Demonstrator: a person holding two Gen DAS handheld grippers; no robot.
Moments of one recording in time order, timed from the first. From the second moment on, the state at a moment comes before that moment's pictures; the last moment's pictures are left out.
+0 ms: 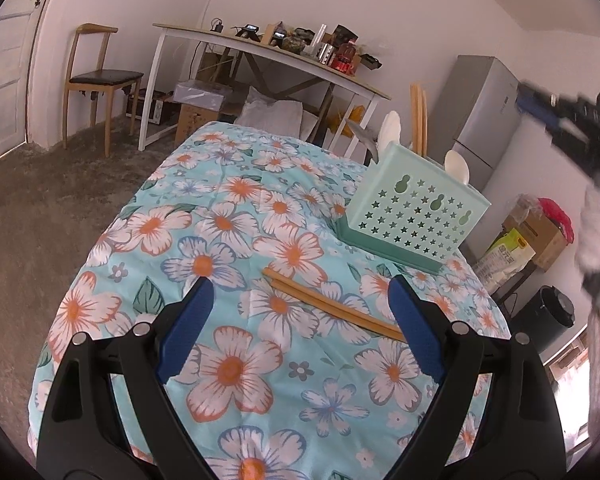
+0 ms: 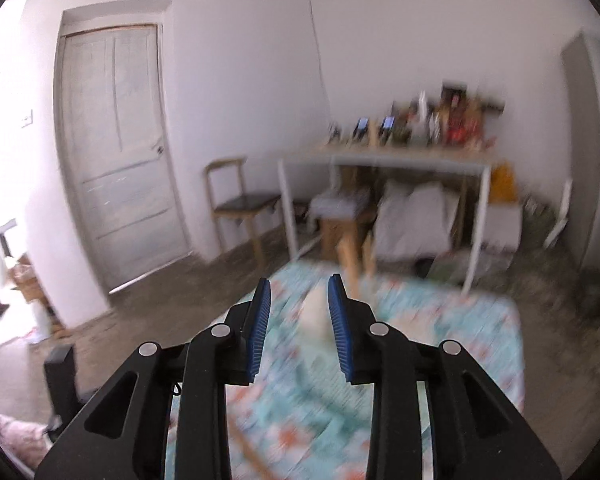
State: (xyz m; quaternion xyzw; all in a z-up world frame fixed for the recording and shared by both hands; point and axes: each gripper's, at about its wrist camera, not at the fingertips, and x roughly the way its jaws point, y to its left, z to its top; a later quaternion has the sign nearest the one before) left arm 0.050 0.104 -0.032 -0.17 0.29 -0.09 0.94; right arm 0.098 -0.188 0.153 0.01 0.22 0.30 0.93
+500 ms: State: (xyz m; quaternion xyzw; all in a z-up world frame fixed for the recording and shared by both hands) left arm 0.042 0.092 -0.050 -0.16 0.34 -0.08 0.92; right arm 0.102 -0.150 -0.046 0.09 0.51 0.30 0.80
